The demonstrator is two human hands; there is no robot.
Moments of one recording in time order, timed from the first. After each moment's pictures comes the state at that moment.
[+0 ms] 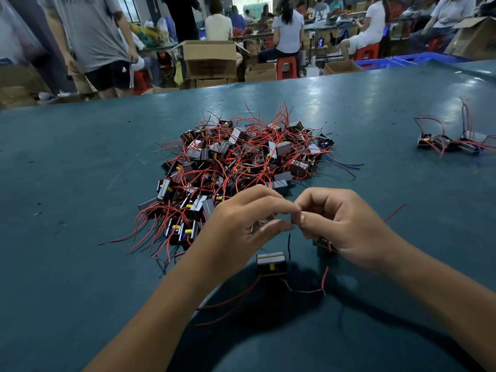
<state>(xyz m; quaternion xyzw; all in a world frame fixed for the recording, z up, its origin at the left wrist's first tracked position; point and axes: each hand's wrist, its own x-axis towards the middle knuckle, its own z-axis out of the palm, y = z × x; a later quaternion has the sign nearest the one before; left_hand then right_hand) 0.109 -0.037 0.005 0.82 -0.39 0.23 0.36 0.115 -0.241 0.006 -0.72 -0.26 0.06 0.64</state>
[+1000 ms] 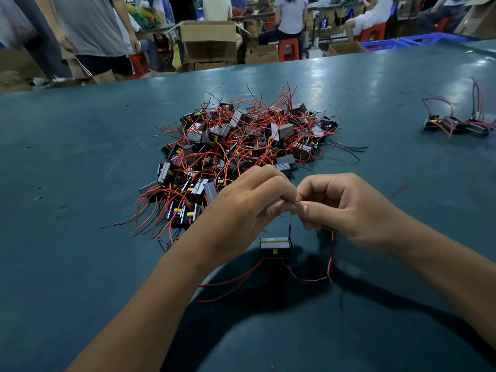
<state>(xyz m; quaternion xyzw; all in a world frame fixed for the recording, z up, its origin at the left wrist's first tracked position) 0.105 -0.037 0.009 0.84 -0.42 0.23 0.26 0.113 -0.245 0.009 -0.72 -0.32 0.11 0.60</state>
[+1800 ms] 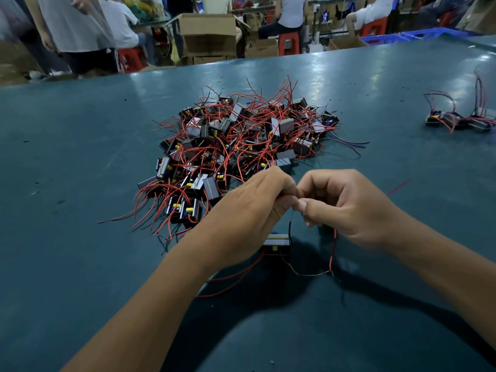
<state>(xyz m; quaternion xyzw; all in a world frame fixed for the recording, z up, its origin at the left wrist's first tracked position) 0.098 -0.046 0.008 0.88 -0.36 0.13 0.29 0.113 -0.243 0.006 -0.74 -0.31 0.06 0.59</state>
